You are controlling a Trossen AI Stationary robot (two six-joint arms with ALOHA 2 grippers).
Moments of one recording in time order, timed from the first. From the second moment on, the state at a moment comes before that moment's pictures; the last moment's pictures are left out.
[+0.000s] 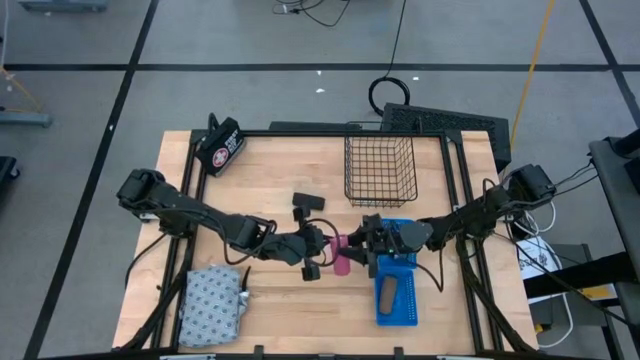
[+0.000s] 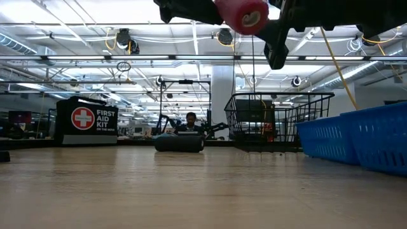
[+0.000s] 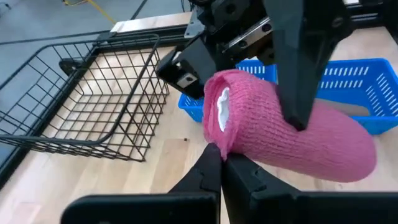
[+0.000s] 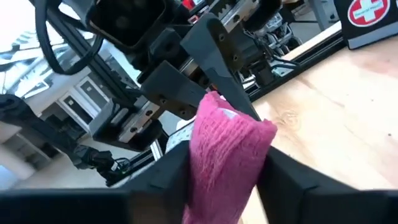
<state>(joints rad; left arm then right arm) -0.35 1.66 1.24 -0.16 -0.50 -0.12 0.34 1.50 0.60 0.89 0.28 0.63</state>
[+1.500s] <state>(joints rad) -0.43 1.52 1.24 -0.24 -0.63 -0.27 1.15 1.56 0.59 0.31 1.05 0.89</state>
